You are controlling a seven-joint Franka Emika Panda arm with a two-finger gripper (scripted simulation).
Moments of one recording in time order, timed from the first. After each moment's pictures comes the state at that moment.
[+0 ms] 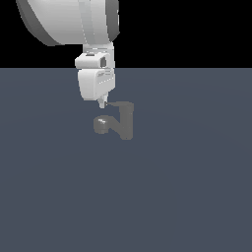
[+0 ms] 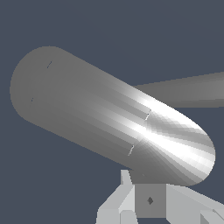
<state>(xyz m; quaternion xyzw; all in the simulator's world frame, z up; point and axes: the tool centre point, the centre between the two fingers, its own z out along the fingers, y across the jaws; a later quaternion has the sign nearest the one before) 0.017 0.078 0.174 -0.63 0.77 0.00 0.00</state>
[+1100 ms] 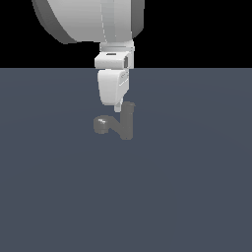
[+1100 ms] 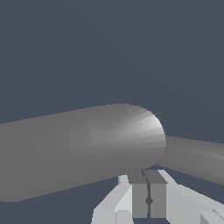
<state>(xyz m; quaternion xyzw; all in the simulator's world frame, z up) -0.023 0.023 0.174 -0.65 0.76 0.00 0.00</state>
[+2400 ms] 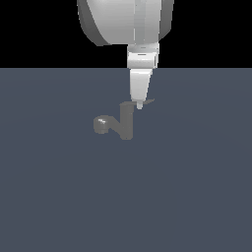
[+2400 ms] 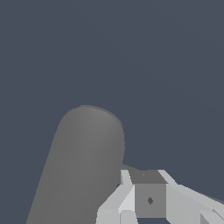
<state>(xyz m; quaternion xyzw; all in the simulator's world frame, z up) 0.006 -0.046 0.174 -0.65 0.76 0.00 0.00</state>
